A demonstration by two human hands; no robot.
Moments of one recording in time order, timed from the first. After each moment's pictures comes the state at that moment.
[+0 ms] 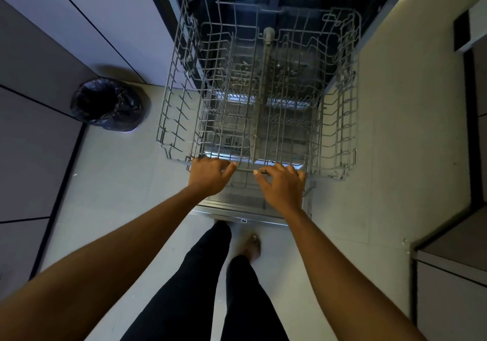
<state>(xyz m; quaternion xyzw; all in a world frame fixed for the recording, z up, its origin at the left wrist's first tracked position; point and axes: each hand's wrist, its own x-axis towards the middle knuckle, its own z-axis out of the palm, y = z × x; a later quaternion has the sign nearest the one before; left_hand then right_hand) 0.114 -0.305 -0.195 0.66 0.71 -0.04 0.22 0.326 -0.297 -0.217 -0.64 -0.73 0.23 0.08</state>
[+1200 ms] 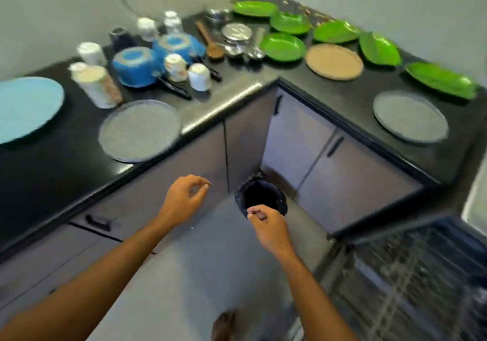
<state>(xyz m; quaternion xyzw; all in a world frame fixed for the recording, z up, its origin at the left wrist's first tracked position) -0.547 -0.423 0.012 0.36 0.84 0.38 0.11 -0.348 -0.268 -0.016 -0.39 -0.77 0.50 0.06</state>
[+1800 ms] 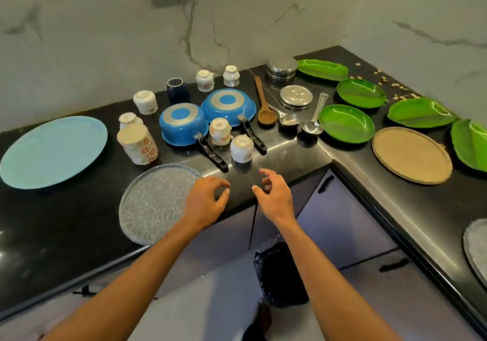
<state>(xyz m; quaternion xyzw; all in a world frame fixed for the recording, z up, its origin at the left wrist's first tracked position) -0.728 -0.301 0.052 0.29 0.91 0.31 -0.02 -0.652 -0.110 0.055 -0.22 -0.85 0.46 0.09</state>
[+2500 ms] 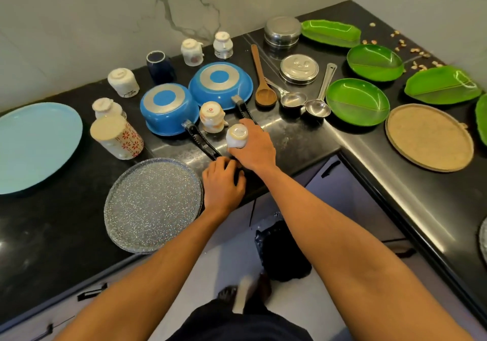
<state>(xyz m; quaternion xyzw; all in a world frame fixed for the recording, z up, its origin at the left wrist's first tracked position) -0.749 -0.230 0.017 0.21 0.94 0.26 -0.04 -0.775 -0.098 0.057 -0.20 -0.90 0.38 0.08</state>
